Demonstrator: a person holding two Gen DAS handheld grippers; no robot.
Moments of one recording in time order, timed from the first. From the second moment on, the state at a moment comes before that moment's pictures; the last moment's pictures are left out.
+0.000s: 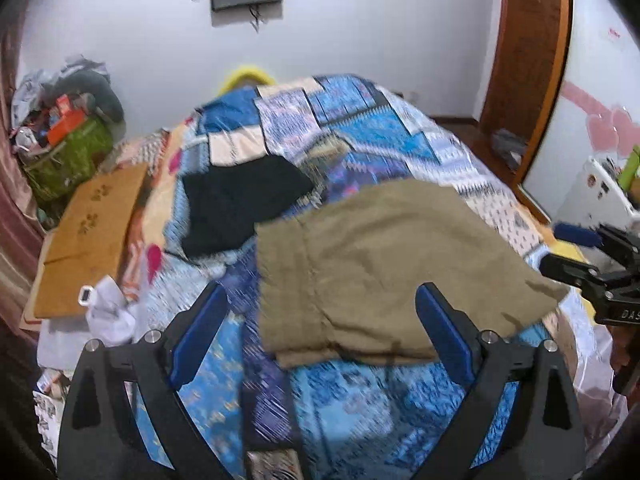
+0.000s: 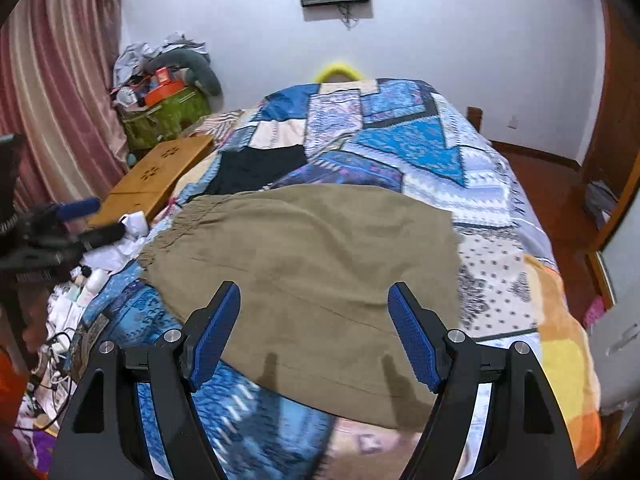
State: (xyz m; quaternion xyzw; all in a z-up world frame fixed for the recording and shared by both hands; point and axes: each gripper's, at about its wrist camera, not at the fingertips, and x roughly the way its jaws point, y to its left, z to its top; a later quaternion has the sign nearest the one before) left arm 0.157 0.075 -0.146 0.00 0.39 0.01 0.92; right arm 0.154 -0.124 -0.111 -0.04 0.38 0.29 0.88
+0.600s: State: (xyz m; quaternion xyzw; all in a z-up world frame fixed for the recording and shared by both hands) left arm 0.165 0.085 -0.224 -0.17 0.48 -0.06 0.86; right arm 0.159 -0.116 -0.182 -0.06 0.44 0.28 0.85
